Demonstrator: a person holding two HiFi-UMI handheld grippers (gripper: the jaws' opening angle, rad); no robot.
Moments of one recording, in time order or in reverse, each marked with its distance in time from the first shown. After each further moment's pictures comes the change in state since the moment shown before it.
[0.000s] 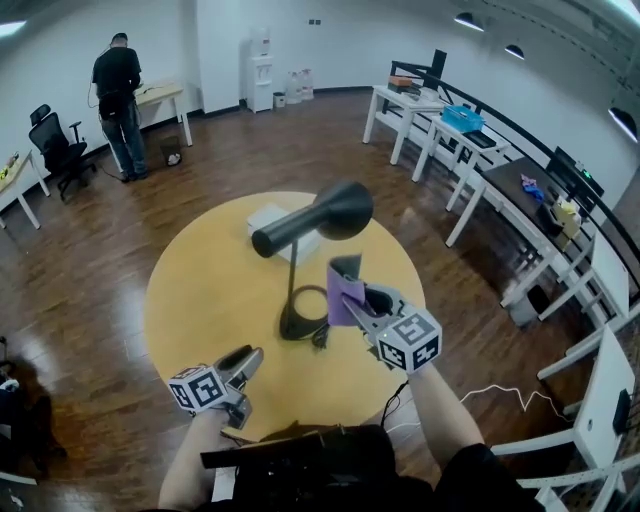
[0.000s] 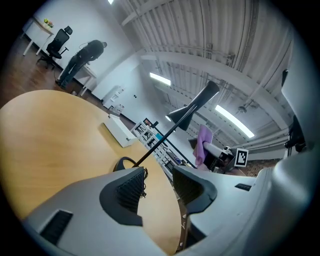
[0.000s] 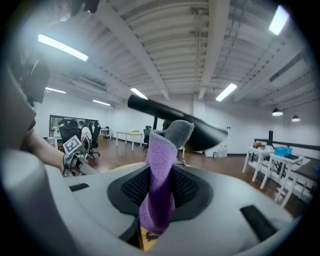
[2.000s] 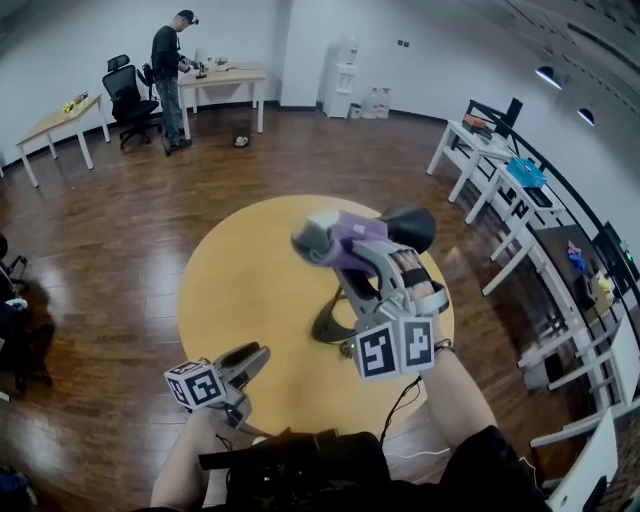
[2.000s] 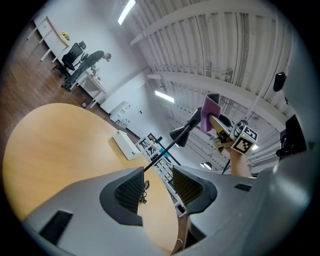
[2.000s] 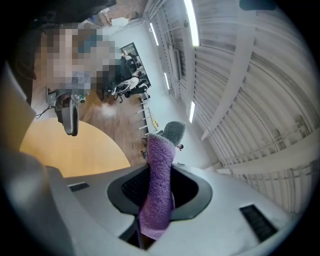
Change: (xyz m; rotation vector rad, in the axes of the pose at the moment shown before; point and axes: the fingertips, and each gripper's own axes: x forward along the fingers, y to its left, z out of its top) left arm -0.074 -0.002 0.025 -0.042 -0.196 0.039; right arm 0.055 0.114 0.164 -1.163 -0.105 -0.068
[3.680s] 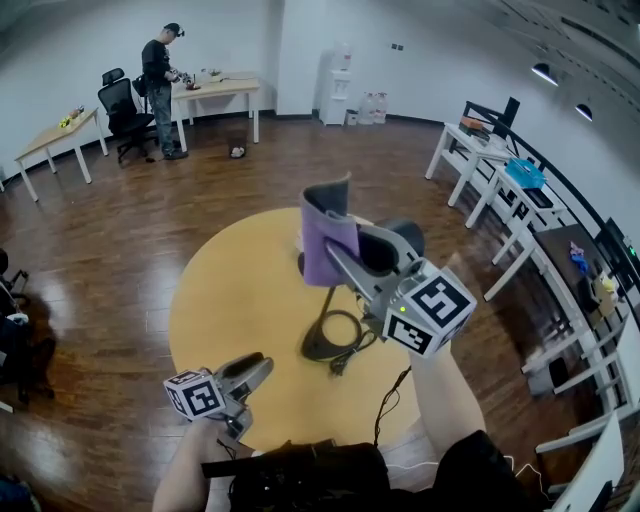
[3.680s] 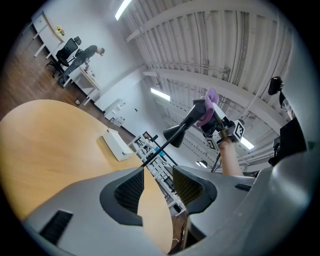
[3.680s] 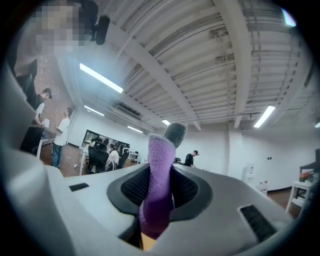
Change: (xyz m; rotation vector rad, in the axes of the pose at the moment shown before) left arm 0.046 -0.034 -0.008 -0.009 0.017 -0.062; right arm -0.007 -0.070 -0.024 1.008 -0.430 0.199
